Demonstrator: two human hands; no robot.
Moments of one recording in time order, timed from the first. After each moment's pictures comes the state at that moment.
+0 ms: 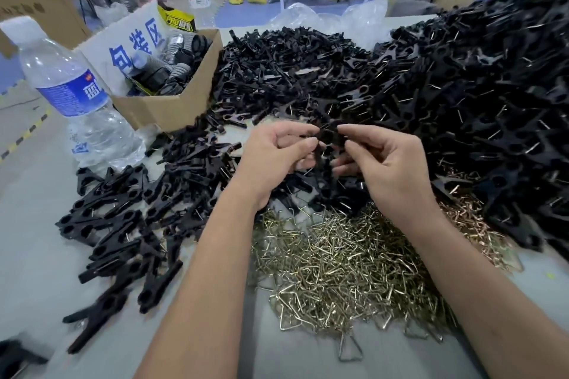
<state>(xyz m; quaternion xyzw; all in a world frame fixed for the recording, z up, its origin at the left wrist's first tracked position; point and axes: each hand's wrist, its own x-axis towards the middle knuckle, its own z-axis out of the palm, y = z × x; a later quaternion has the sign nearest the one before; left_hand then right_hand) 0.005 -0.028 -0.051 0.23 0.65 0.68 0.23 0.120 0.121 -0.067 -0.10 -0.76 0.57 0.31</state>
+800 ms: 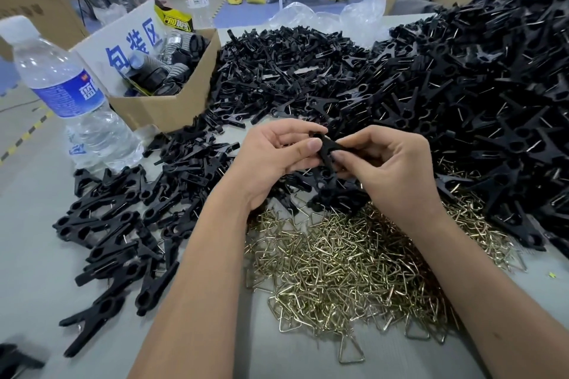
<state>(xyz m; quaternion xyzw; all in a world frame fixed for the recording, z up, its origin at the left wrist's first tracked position) -0.003 -0.035 -0.052 0.31 0.58 0.70 0.27 0.128 0.120 -0.065 -0.05 -0.77 0.53 0.34</state>
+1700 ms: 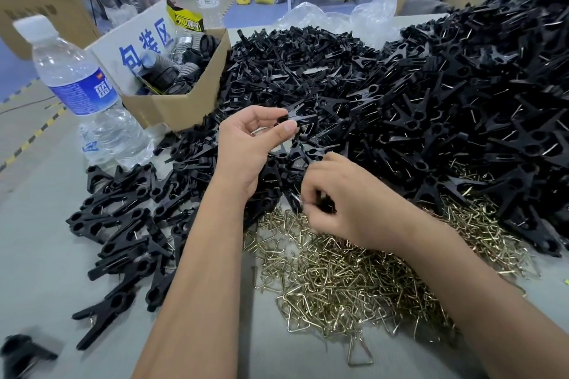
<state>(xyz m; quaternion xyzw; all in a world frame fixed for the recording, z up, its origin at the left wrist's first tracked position) -0.026 -0.048 -0.059 0.20 0.62 0.75 0.08 0.123 0.080 -0.044 0.10 -0.97 0.21 0.07</state>
